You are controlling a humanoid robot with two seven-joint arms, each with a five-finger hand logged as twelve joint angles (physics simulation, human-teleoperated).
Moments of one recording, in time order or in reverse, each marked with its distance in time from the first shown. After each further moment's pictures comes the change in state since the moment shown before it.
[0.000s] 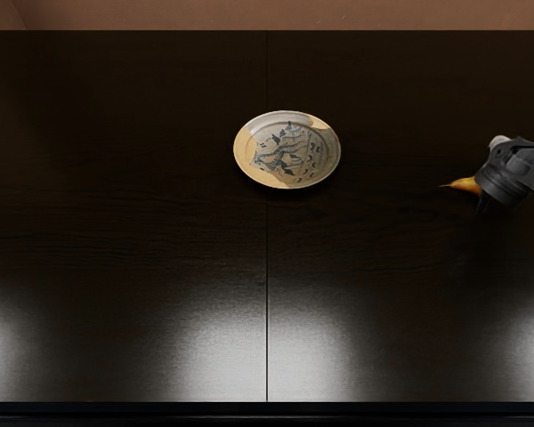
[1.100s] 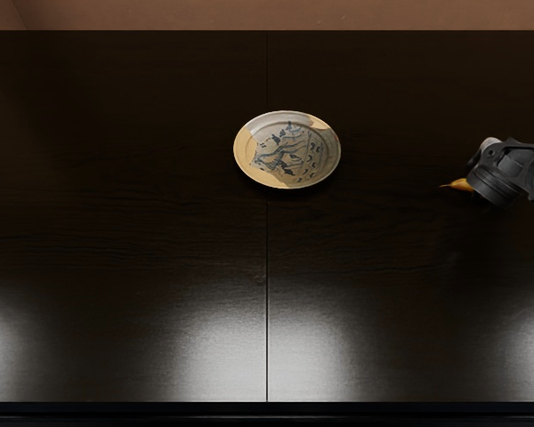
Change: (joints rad) left arm 0.000 0.000 0.000 0.000 0.000 0.000 0.000; right arm -0.006 0.019 0.016 -0.003 0.008 0.001 0.000
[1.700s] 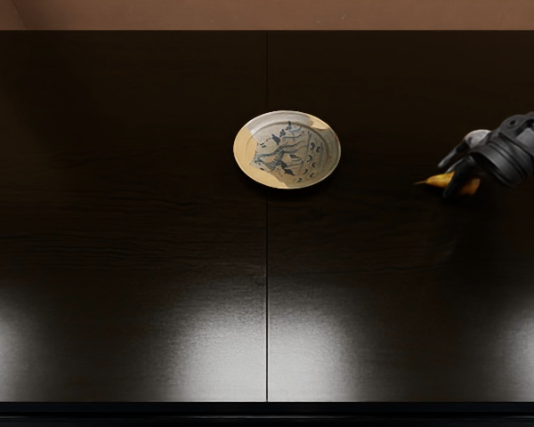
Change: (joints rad) left arm 0.000 0.000 0.000 0.000 0.000 0.000 0.000; right arm -0.030 -0.056 0.283 -0.005 0.006 0.149 -0.001
